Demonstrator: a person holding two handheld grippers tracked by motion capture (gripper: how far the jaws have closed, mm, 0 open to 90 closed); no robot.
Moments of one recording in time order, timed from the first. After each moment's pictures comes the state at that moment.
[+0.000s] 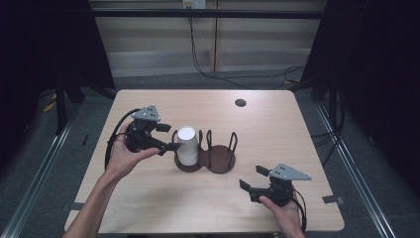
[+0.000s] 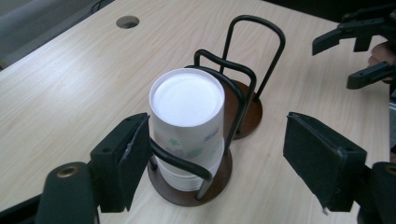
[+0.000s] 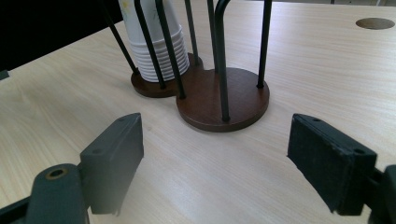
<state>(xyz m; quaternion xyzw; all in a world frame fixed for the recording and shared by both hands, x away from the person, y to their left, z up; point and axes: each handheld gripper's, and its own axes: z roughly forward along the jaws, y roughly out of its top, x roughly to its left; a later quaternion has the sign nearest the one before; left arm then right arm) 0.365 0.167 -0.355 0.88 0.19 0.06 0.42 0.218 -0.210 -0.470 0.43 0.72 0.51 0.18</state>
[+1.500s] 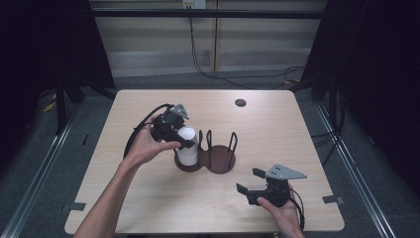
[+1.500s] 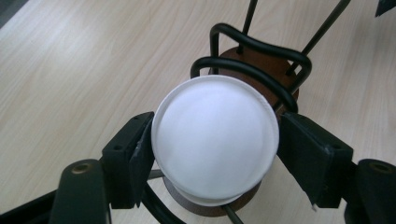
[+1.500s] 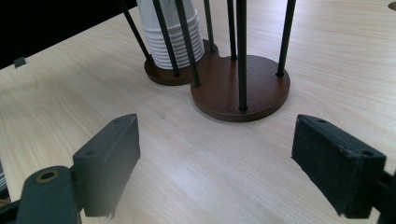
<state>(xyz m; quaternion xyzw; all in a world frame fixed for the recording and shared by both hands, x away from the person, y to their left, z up) 0.399 0.108 -0.373 0.94 0.17 0.06 0.30 0.220 -0.204 -0.473 0.42 0.74 0.50 0.15</state>
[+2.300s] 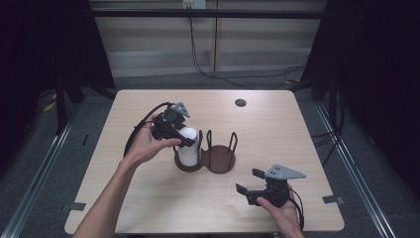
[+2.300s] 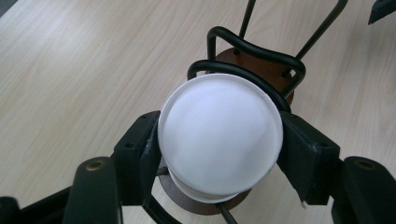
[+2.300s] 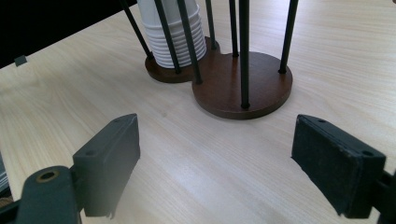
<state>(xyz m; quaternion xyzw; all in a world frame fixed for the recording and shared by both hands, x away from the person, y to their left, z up) 0.398 0.107 -0.366 0.94 0.17 0.06 0.30 0.220 -0.203 -0.474 0.42 0.74 0.50 0.15</state>
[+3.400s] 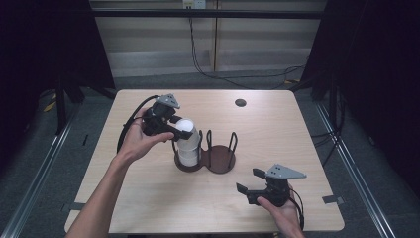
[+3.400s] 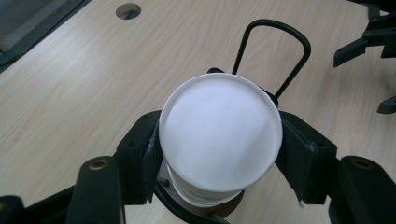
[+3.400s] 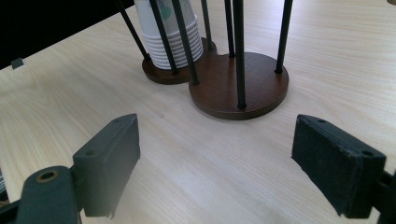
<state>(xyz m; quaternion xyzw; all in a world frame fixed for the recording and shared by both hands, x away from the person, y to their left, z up) 0.390 0.127 -0.337 0.91 0.19 0.06 0.37 0.220 -0.204 -0.474 0.43 0.74 0.50 0.15</state>
